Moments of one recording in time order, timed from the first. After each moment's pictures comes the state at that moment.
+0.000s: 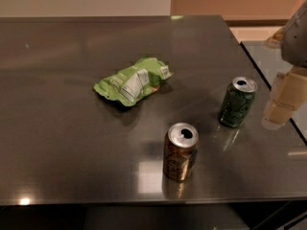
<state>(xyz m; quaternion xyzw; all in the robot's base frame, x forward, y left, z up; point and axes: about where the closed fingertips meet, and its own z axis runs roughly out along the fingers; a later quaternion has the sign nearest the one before) 0.438 -0.217 0.976 -0.60 0.78 -0.03 0.16</state>
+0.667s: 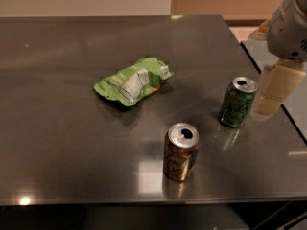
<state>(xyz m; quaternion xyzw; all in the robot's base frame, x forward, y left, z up) 0.454 -0.198 0.982 -0.63 0.76 -0.04 0.17</state>
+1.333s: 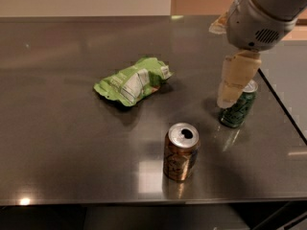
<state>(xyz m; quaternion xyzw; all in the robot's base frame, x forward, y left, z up) 0.488 -0.138 0.982 -0.69 0.70 -0.02 0.20</state>
